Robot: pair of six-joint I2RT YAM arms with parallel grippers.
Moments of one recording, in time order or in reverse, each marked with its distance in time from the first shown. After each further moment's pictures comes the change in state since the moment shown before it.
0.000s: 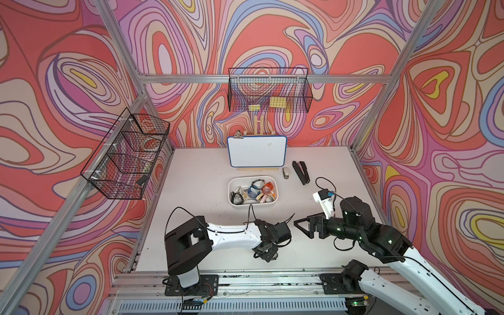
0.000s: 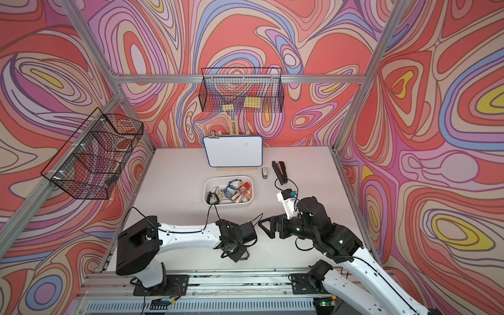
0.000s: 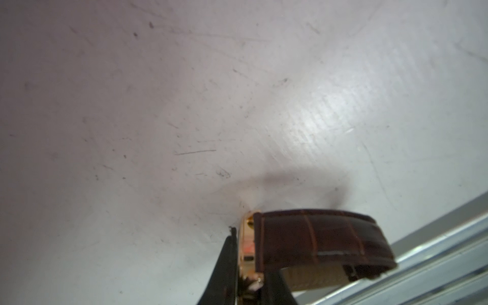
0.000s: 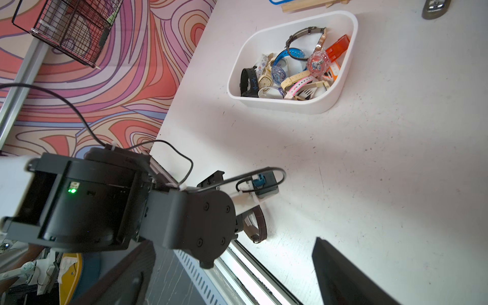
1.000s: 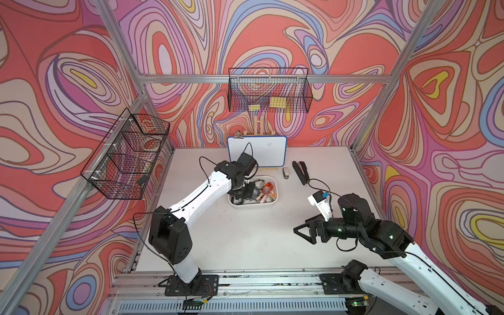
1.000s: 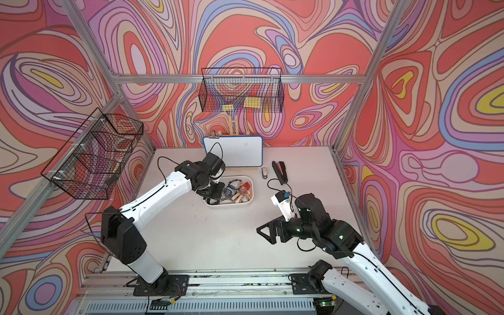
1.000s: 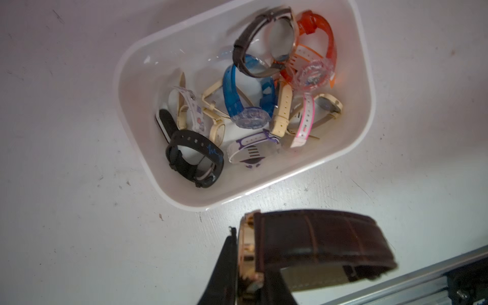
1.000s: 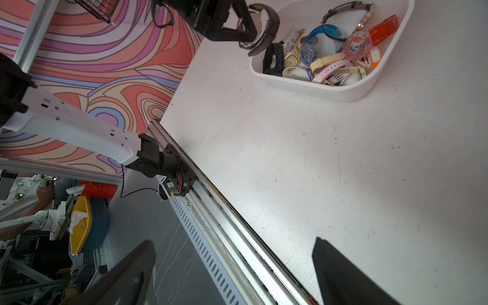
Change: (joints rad) left arm 0.646 0.042 0.589 -0.351 0.063 0.200; right arm 0.000 0.064 0.059 -0.030 -0.121 -0.124
